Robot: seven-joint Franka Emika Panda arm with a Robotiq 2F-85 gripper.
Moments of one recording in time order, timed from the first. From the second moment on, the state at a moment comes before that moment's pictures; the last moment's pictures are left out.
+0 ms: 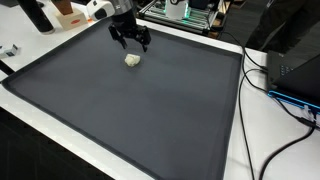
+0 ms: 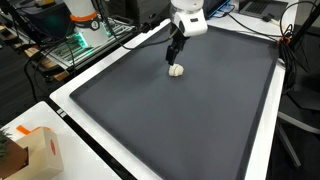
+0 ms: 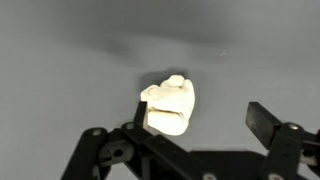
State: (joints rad) arm -0.01 0.34 0.04 -2.08 0.07 2.27 -0.18
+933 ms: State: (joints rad) arm -0.01 0.43 0.02 -2.07 0.01 2.36 -0.13
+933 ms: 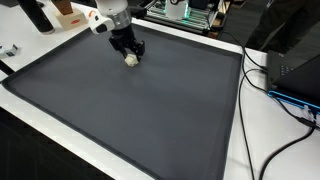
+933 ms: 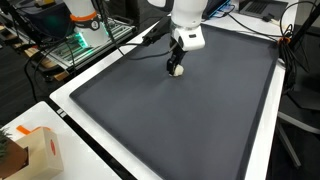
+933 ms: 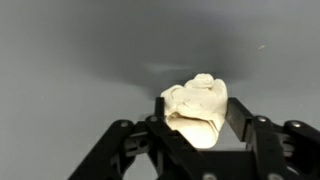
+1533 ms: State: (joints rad) arm -0.01 0.43 0.02 -2.07 -0.01 2.36 -0.13
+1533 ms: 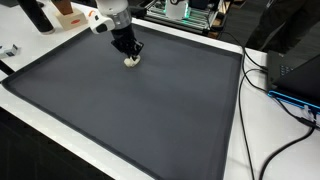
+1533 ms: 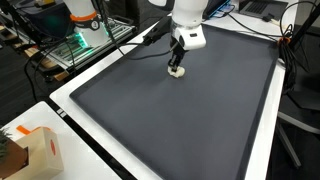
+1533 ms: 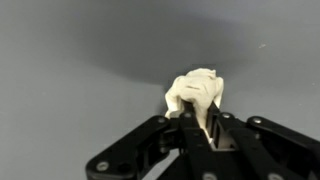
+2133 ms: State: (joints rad) arm -0.01 0.43 0.02 -2.07 -0.02 2.36 -0.13
